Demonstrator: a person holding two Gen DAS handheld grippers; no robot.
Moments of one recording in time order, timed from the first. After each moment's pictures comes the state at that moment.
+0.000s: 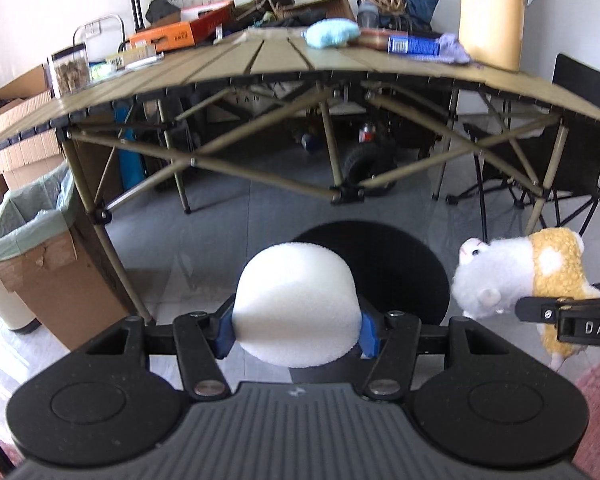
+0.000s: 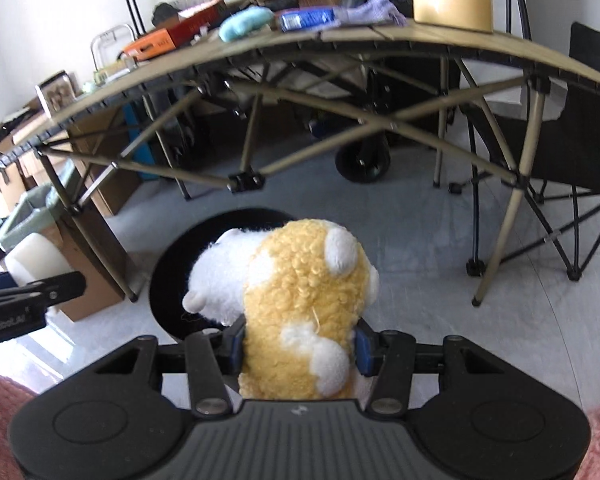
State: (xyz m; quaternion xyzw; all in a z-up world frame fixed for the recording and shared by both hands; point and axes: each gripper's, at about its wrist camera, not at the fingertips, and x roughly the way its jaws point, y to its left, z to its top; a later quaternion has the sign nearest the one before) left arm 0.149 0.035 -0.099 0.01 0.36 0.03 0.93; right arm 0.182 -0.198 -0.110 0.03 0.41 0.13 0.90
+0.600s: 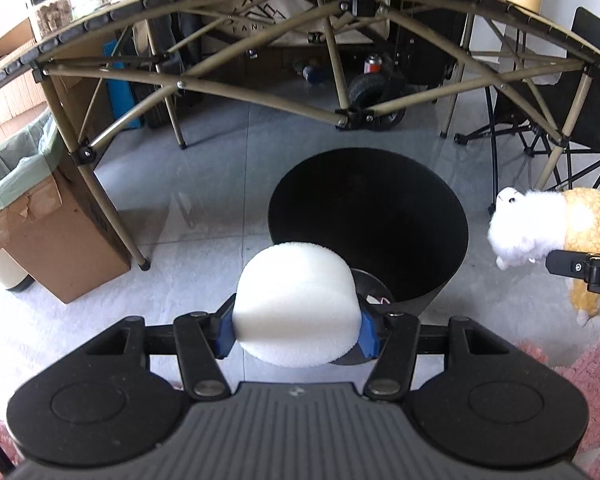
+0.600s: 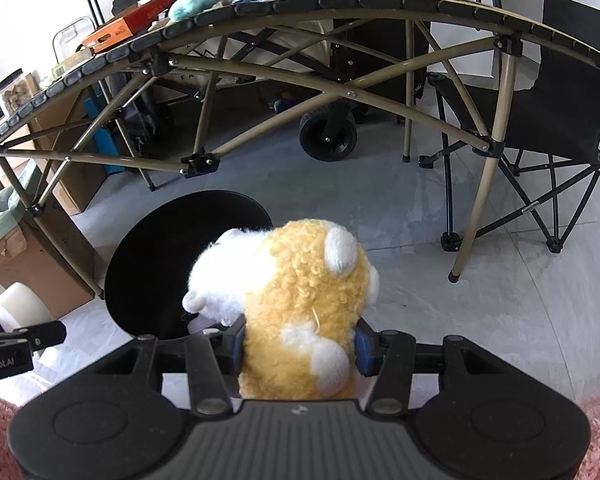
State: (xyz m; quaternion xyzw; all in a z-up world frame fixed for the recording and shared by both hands) left arm 0.173 0.037 -0.133 0.01 0.45 0.03 0.89; right arm 0.201 -0.213 -0.131 0.05 0.44 0.08 0.89
